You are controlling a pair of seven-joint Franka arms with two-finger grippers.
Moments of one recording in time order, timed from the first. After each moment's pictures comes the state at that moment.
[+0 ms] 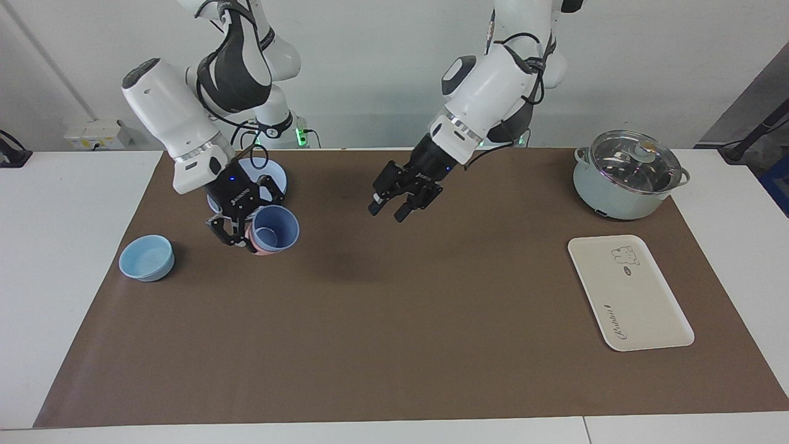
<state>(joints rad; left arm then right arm) -0.58 0.29 -0.10 -1.61 -0.63 2.59 -0.61 0.20 0.02 0.00 -1.94 0.30 2.28 -0.95</state>
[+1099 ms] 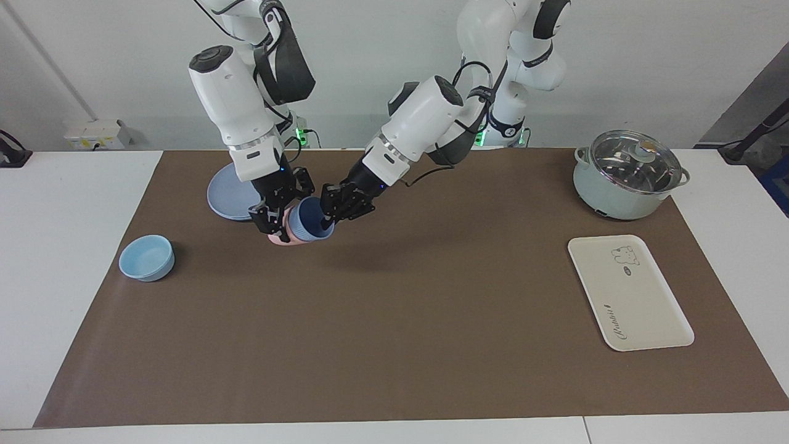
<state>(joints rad) -0.67 0.41 -0.09 -1.49 -0.61 2.53 -0.65 0.24 0.00 0.00 -1.94 0.20 2.25 -0.91</state>
